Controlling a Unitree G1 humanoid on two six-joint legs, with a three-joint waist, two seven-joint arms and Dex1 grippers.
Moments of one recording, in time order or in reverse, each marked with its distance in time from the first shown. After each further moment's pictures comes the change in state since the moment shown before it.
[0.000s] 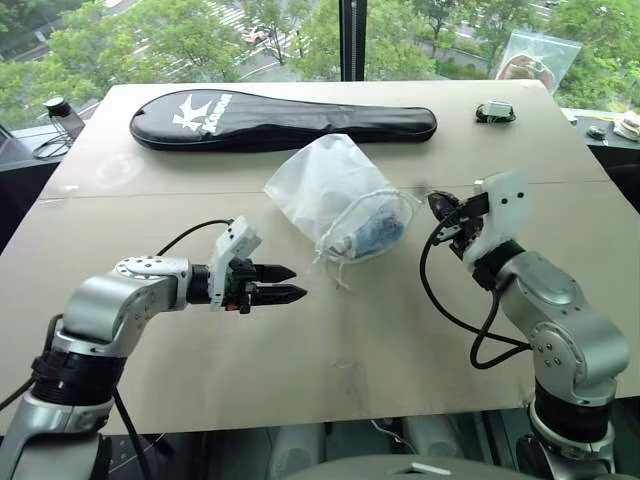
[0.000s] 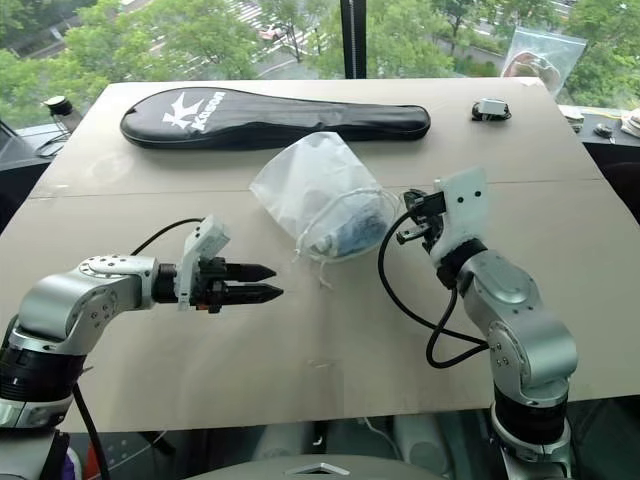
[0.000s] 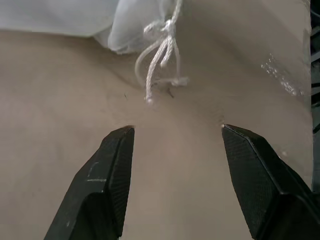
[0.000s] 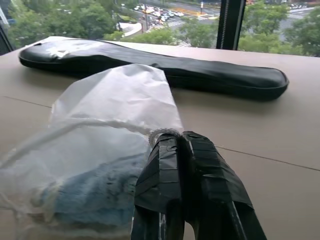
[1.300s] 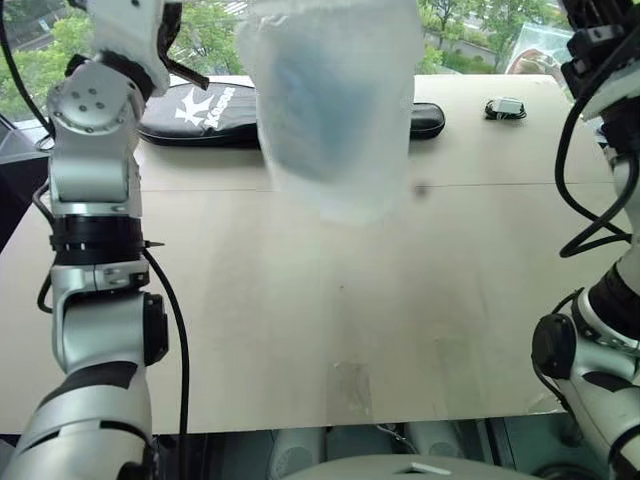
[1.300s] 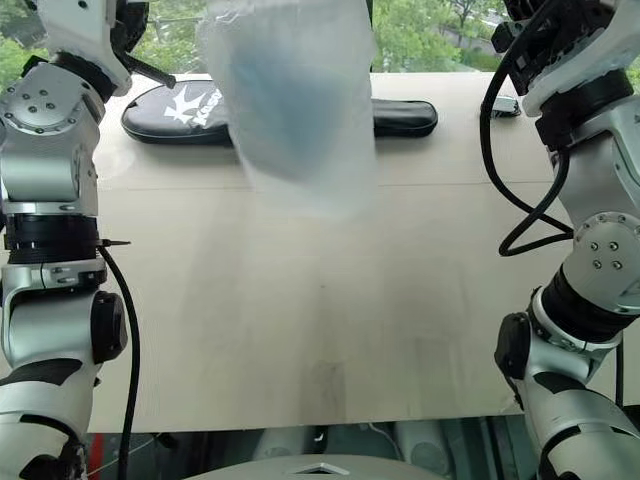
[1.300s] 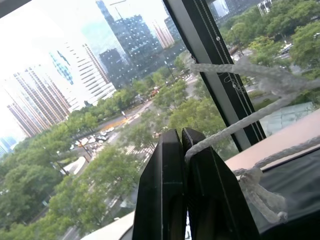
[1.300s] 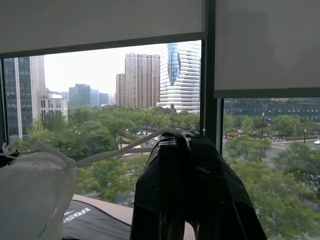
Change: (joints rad) left arm -0.730 -0.096 0.121 0.524 0.539 -0.656 0.607; right arm -0.563 -0.198 -0.356 0.141 0.318 -0.090 -0.040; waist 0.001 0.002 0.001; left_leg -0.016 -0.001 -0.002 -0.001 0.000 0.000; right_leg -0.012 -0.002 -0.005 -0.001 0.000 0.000
